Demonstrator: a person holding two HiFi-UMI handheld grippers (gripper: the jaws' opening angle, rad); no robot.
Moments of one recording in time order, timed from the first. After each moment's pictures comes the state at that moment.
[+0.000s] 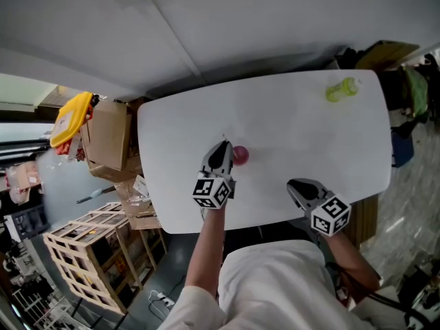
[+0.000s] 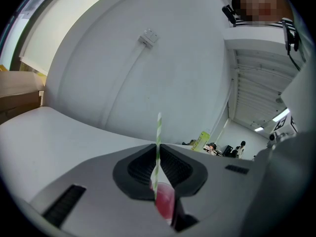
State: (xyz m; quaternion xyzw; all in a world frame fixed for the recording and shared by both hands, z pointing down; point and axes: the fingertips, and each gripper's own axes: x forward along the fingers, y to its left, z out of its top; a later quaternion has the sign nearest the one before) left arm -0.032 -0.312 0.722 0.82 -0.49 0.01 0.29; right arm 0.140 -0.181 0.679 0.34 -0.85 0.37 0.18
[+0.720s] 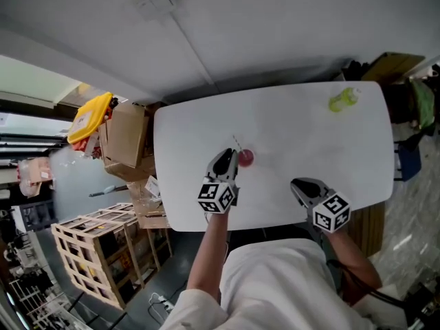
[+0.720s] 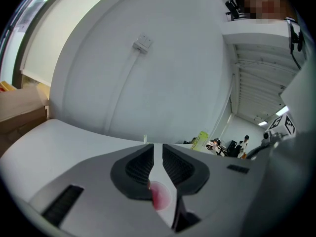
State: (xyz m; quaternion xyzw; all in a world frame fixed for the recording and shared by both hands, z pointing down) left arm -0.039 -0.296 0.691 0.81 -0.51 0.03 0.28; right arm 0.145 -0.191 0.665 0.33 -0.86 0.35 0.18
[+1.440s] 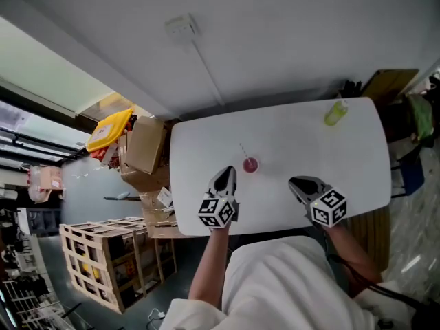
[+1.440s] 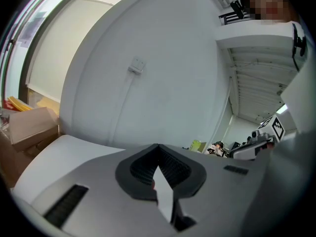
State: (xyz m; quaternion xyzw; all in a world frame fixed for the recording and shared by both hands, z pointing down) left arm -0.055 -0.248 0.612 0.81 -0.53 0.02 0.25; right arm 0.134 -0.196 0.604 0.32 -0.89 0.29 0.15
